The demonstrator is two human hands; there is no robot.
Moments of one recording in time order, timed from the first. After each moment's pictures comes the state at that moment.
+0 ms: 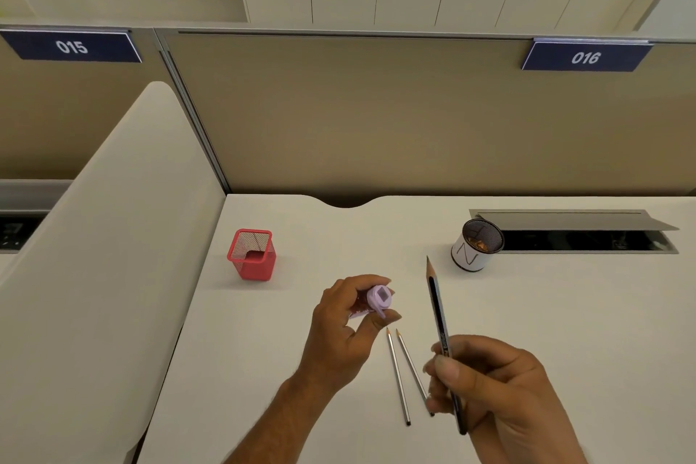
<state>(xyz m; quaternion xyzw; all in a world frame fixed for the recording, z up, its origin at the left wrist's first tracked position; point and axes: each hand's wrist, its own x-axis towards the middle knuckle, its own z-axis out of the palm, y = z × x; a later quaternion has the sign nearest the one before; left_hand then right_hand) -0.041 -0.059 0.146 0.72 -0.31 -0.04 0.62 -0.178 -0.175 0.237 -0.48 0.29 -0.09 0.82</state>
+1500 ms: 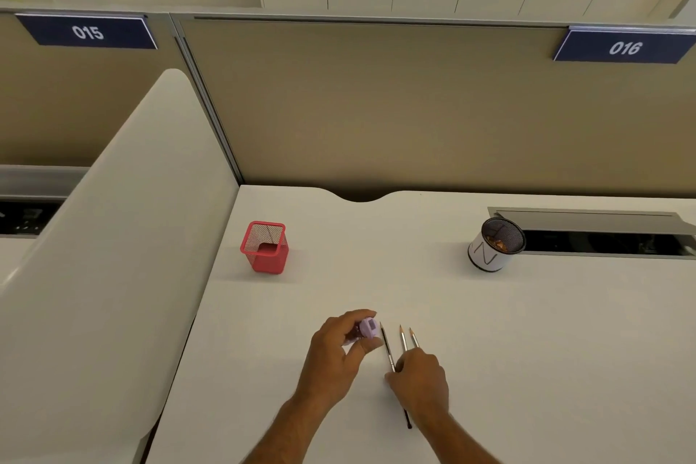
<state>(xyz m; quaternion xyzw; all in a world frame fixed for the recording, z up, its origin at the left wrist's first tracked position) -0.038 -0.033 0.057 0.79 -0.19 -0.16 0.56 -0.115 -0.169 0.001 -0.85 0.41 0.13 0.30</state>
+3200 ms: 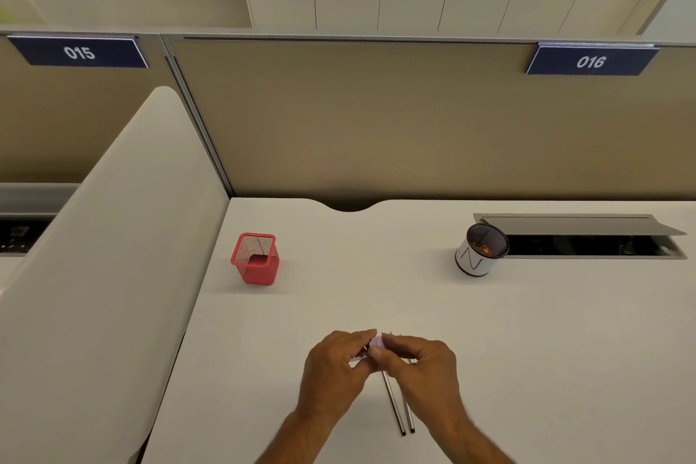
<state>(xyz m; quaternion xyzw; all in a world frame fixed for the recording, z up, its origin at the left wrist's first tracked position) -0.053 -0.041 0.065 0.84 -0.29 -0.03 0.46 -0.129 -0.168 0.098 -0.74 0.28 -0.11 0.59</state>
